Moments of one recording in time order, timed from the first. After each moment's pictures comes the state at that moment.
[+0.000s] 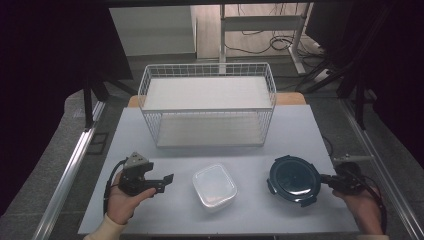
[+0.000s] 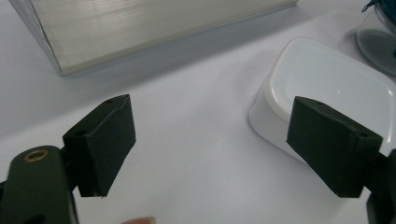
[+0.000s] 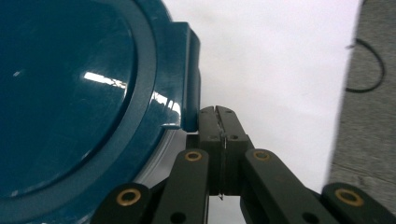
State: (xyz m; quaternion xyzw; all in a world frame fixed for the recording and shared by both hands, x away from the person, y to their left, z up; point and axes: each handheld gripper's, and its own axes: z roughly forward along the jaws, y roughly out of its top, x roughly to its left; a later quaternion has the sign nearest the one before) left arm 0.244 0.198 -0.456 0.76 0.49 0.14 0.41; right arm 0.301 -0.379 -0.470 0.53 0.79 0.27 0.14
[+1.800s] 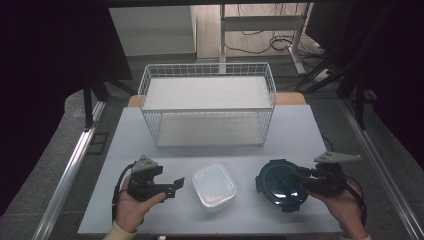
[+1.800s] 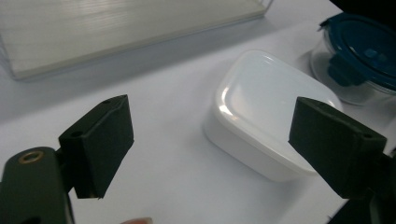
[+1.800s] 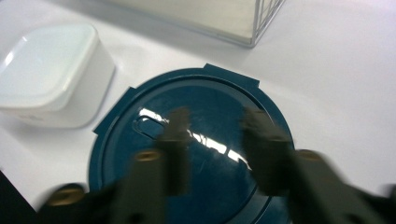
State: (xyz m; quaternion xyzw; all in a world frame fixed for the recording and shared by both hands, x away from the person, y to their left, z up) left arm 0.224 0.167 -0.441 0.75 0.49 0.11 0.43; right arm 0.275 -0.306 -0.426 0.43 0.81 0.38 0.14
